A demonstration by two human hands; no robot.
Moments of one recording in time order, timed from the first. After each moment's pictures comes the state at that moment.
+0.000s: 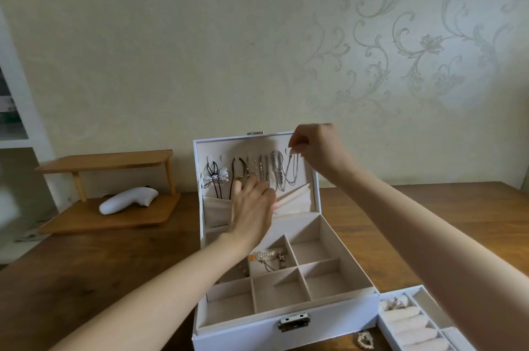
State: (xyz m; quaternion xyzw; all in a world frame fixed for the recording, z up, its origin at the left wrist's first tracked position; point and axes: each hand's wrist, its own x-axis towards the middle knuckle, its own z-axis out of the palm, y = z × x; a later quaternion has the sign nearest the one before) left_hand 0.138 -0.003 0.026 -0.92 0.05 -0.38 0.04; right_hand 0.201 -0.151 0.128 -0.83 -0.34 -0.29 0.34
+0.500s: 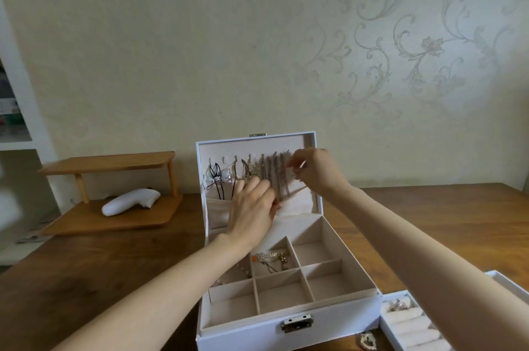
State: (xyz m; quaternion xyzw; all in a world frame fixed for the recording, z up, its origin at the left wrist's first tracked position) left_hand 0.134 0.003 0.029 -0.89 0.10 -0.44 0.02; right_hand 0.210 -0.142 0.091 -0.85 -0.32 -0.22 0.35
